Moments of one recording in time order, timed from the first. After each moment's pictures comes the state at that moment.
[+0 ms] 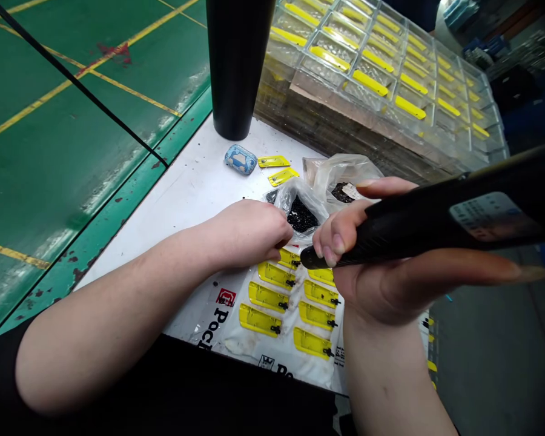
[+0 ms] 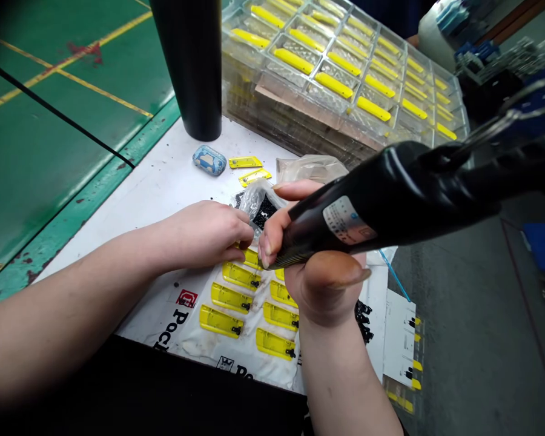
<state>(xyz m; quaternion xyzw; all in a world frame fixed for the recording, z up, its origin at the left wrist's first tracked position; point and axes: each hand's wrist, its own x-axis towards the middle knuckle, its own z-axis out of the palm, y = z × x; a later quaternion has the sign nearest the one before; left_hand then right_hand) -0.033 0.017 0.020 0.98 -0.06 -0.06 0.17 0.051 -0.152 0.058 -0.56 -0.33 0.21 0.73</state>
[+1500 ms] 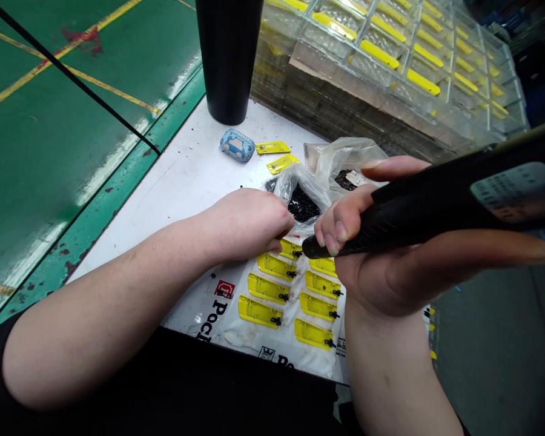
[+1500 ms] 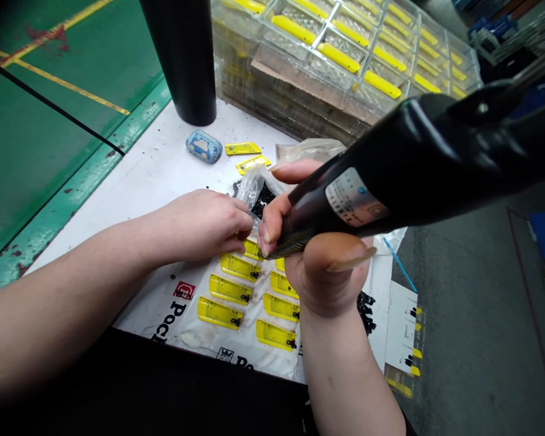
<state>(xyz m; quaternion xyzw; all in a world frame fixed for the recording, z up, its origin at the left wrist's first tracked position) -0.031 0.012 0.024 0.99 -0.05 -0.08 0.13 0.055 -0.151 0.048 -0.53 -0.35 0.18 0.75</state>
